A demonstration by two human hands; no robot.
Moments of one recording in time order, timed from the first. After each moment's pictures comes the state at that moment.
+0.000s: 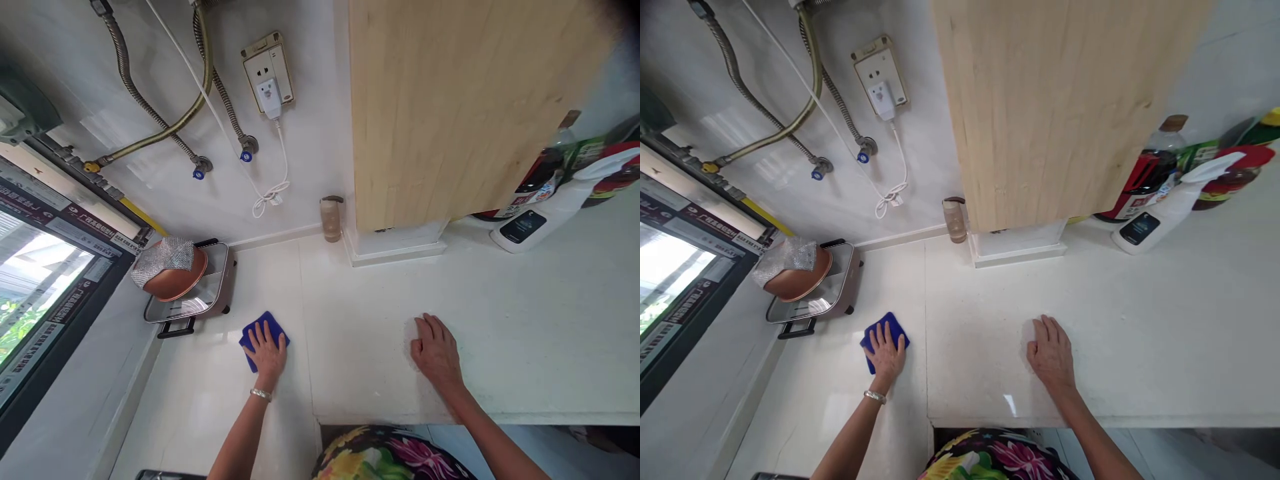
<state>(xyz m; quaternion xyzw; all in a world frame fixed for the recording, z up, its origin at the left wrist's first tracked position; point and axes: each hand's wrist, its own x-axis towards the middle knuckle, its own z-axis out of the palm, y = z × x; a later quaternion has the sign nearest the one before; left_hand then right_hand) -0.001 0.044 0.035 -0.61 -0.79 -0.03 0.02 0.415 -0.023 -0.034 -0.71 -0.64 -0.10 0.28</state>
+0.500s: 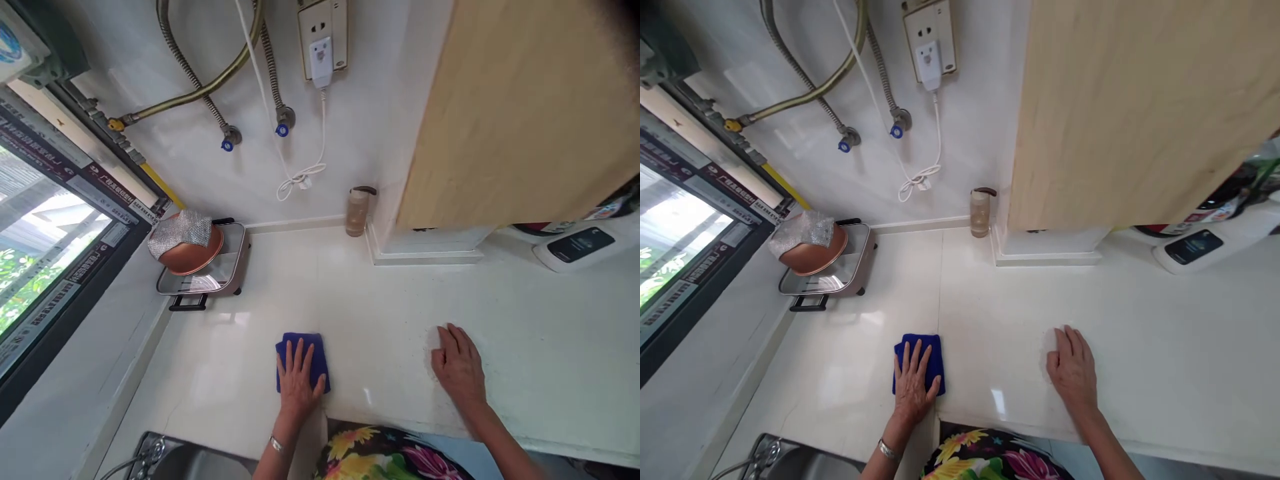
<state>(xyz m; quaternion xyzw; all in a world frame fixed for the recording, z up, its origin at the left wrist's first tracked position) 0.018 -0.059 0.018 -0.78 -0.62 -0.09 0.03 0.425 -0.028 -0.046 -0.68 -0.66 -0.10 0.29</state>
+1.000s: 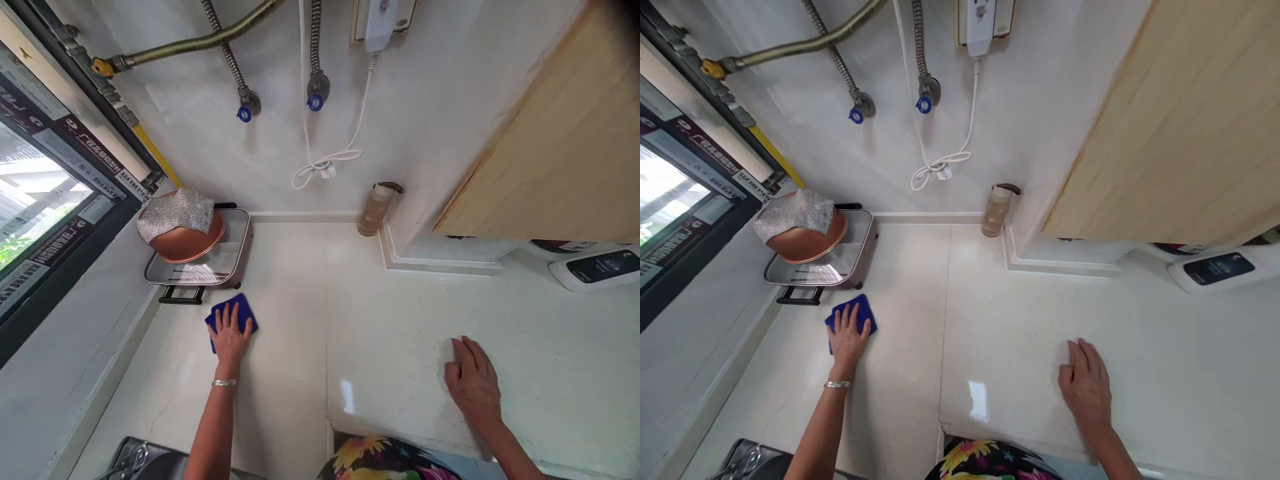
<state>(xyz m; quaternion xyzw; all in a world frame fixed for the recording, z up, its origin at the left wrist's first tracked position) -0.143 0.057 0.035 -0.58 -0.81 -0.10 0.02 0.423 -0.031 -0.043 -0.68 -0.67 -0.10 0.29</state>
